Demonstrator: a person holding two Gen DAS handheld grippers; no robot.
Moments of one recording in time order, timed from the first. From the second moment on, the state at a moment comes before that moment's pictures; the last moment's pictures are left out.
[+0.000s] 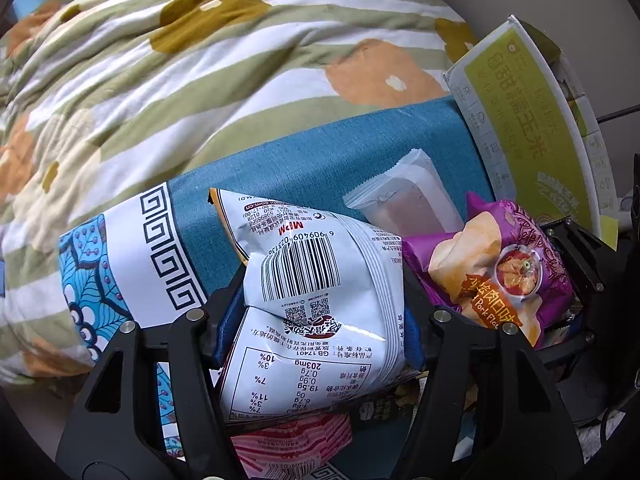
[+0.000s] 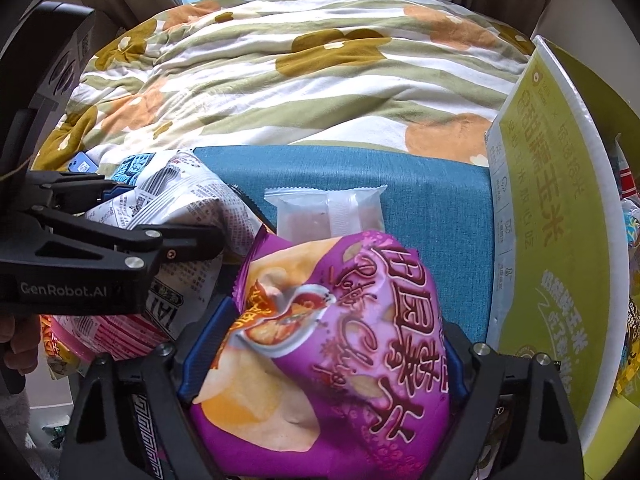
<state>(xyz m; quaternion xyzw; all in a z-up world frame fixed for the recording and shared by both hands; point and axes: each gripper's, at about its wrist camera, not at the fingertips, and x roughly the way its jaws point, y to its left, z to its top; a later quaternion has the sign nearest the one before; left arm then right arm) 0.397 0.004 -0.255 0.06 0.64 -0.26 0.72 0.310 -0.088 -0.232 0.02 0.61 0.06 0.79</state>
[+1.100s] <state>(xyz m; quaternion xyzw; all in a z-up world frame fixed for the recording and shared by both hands) 0.289 0.032 -0.076 0.03 0.50 -0.29 0.81 0.210 -0.107 -0.084 0.09 0.45 0.01 0.89</state>
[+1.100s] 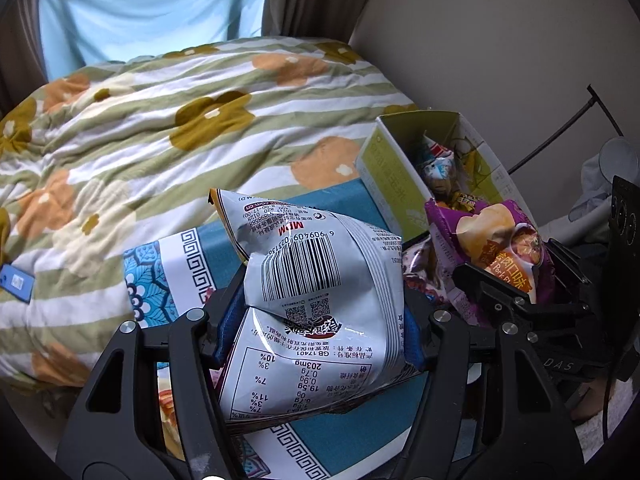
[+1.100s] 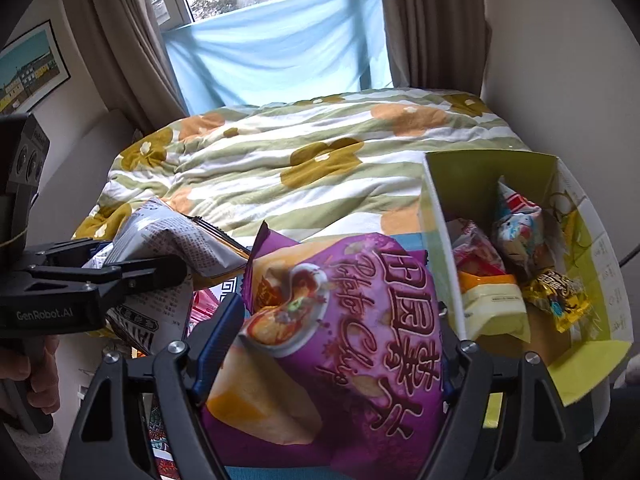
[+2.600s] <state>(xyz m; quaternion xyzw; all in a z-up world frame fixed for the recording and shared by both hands) 0.216 -0.197 -0.127 -0.03 0.52 -0.23 0.82 0.171 -0.373 -0.093 0.14 0.43 0.05 0.89</state>
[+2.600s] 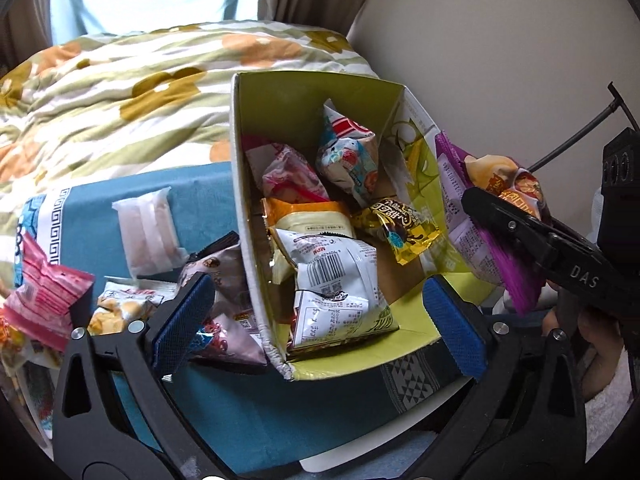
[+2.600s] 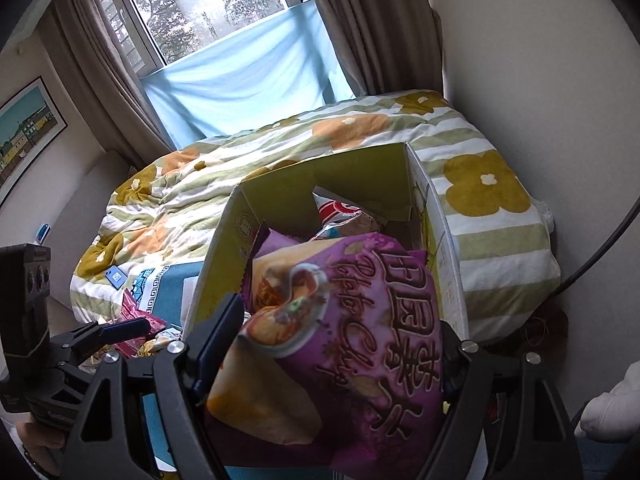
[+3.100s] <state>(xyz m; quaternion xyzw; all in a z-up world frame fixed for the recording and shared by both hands) 0.216 -0.182 -0.141 -0.04 0.54 -0.20 0.82 0.166 -0.366 -0.119 0.11 0.38 0.05 0.92</state>
